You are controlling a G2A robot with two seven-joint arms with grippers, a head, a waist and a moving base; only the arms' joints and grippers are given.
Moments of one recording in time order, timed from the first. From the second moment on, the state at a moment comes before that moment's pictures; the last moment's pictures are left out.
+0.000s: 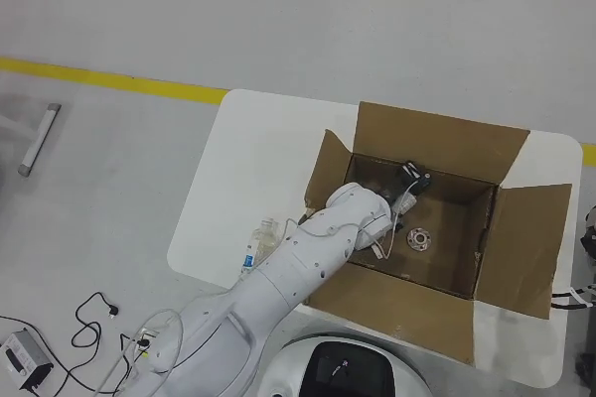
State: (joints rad) left arm 0.40 -1.84 -0.63 -0.77 1.09 -0.15 -0.81; right arm -1.73 -1.00 2.05 -1.77 -0.85 -0.26 -0.08
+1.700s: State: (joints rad) left arm 0.70 -1.71 -0.91 -1.90 1.33 -0.14 -1.27; right arm -1.94 -1.00 2.31 -2.05 0.07 -0.48 0.71
